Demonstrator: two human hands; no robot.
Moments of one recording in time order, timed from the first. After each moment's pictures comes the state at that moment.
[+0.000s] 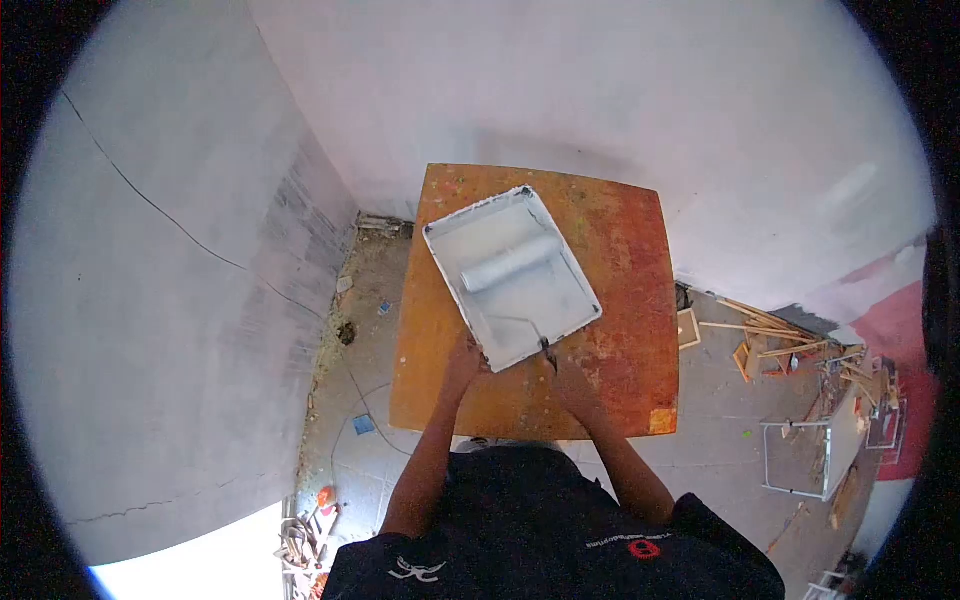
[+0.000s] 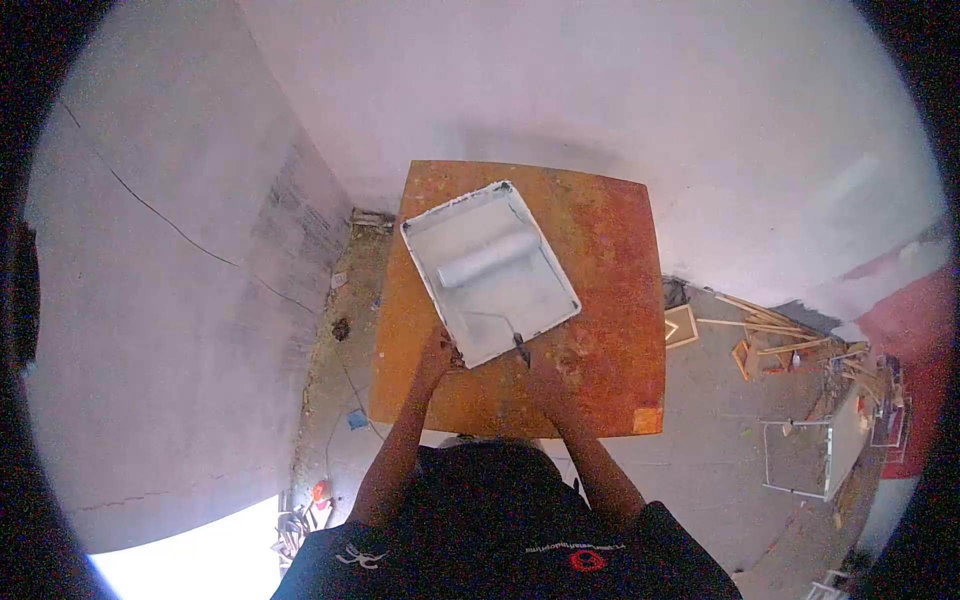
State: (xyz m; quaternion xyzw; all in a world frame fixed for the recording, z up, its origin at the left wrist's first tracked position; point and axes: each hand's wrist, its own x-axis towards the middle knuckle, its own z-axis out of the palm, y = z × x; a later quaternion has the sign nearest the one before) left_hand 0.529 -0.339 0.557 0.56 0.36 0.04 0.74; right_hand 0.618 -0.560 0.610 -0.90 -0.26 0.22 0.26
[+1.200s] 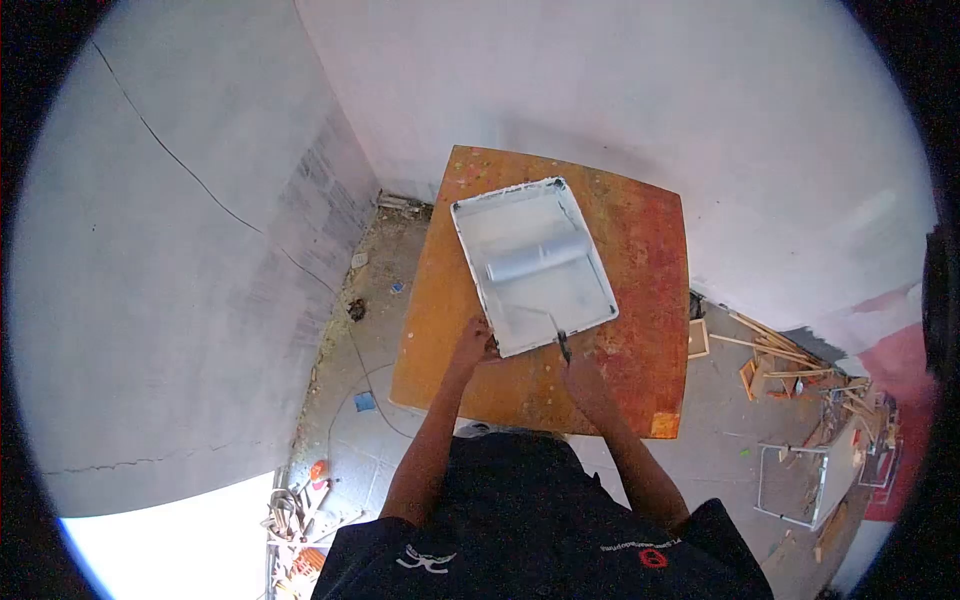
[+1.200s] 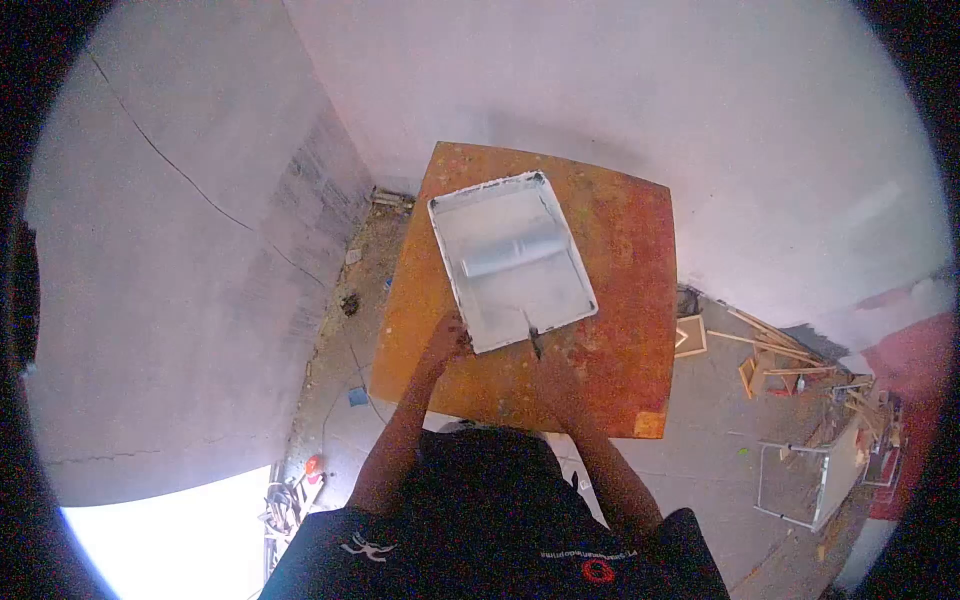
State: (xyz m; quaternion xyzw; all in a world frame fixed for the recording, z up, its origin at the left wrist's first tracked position) left_hand 0.513 -0.336 0.546 0.52 0.36 0.03 0.77; right_hand 0.610 -0.546 0.645 -0.91 -0.27 0.27 0.15
